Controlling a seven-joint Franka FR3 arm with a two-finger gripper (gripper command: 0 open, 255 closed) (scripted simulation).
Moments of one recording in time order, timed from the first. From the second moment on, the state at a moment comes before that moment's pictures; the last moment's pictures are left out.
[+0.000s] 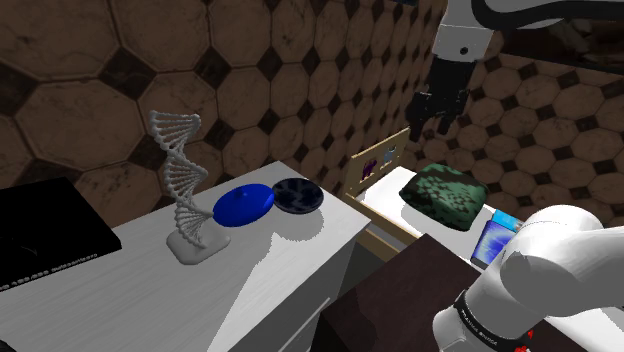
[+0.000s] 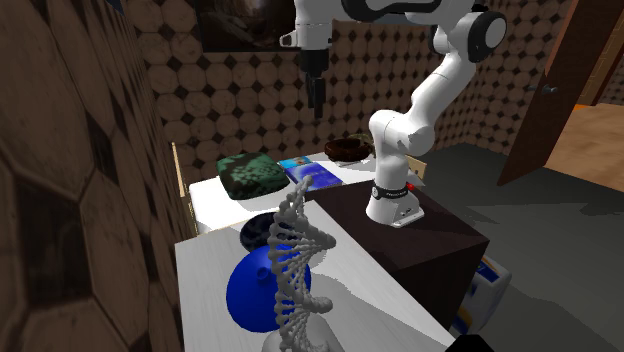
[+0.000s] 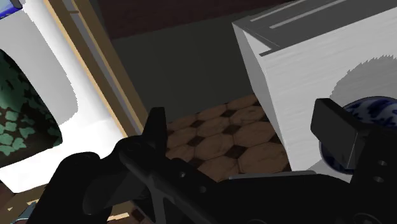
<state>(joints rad) 0.01 -0.82 -0.02 -2.42 -0.07 1.55 0.16</state>
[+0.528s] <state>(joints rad) 0.04 -0.78 -0.04 -2.56 0.07 1.80 0.20</state>
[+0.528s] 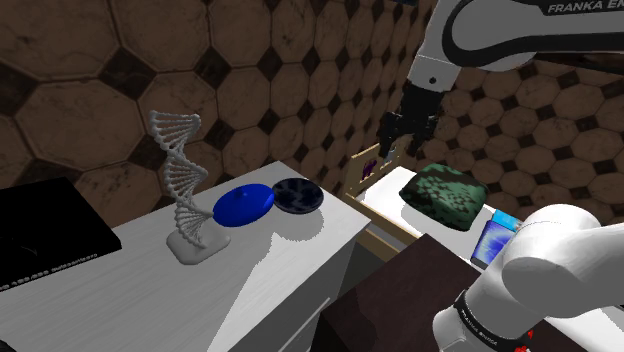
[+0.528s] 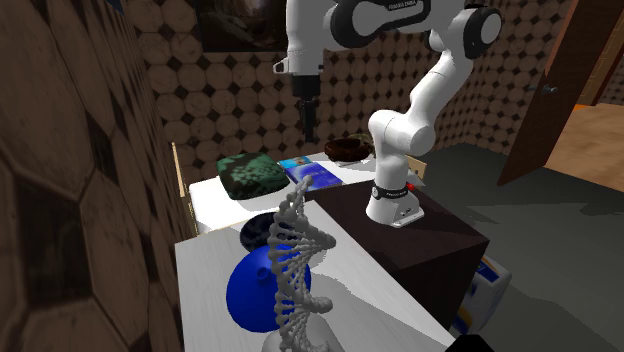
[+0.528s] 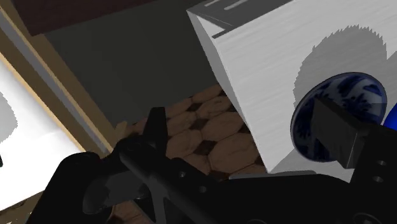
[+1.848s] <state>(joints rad) 0.30 -0.35 -0.17 -2.68 0.65 2.52 -0.01</state>
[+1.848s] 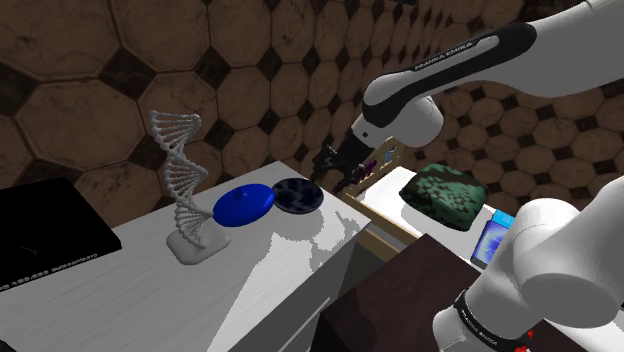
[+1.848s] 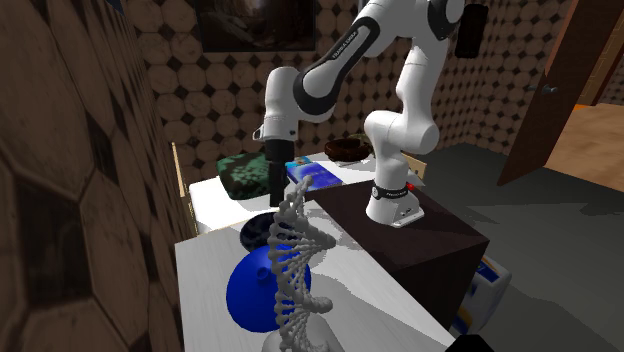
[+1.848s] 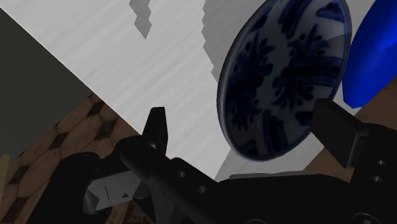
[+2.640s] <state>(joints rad) 0.32 -0.32 -0.18 -2.69 0.69 2.55 -0.05</state>
